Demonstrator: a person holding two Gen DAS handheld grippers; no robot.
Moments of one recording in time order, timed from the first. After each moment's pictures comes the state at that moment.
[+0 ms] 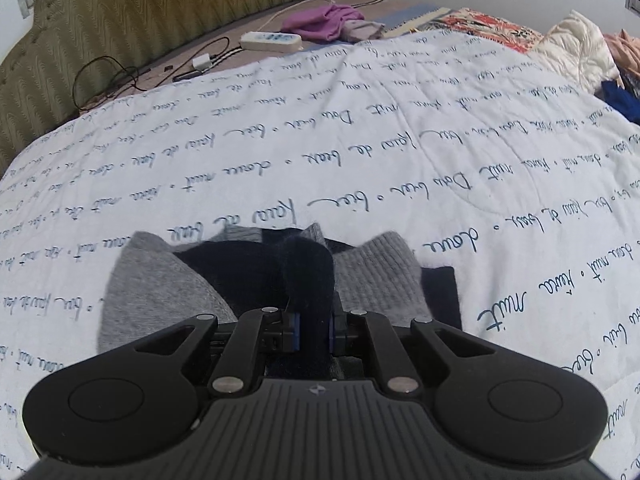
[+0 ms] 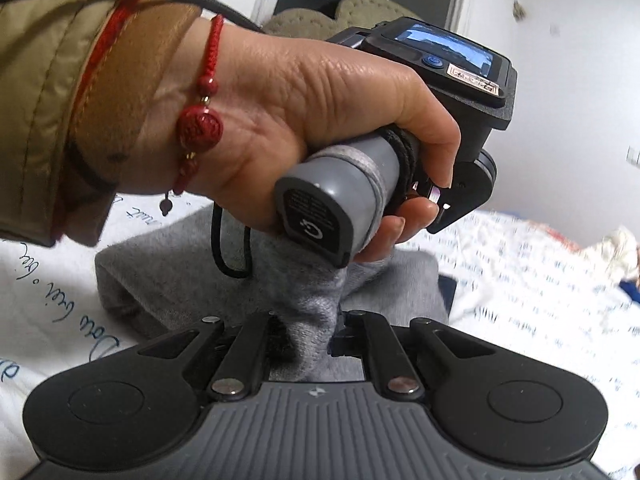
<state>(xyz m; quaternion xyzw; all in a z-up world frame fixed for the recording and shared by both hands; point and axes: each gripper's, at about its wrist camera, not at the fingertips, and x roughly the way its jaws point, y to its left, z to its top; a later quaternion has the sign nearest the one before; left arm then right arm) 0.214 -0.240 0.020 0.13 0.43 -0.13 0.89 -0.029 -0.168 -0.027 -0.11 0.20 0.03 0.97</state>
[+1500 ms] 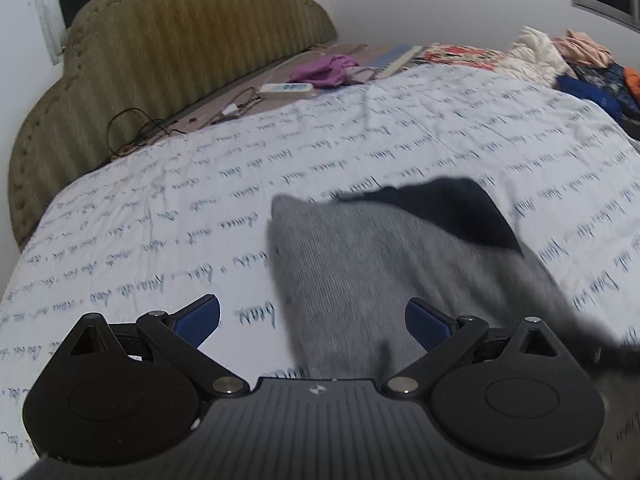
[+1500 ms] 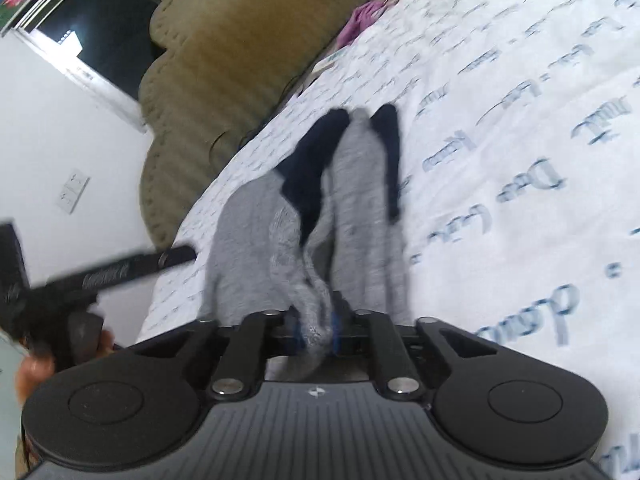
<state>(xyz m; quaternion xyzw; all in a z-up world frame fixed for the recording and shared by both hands) 0.113 -0.085 0.049 0.18 0.33 -0.18 0.91 -0.009 -0.303 -0.025 0.41 0.28 0.08 0.86</state>
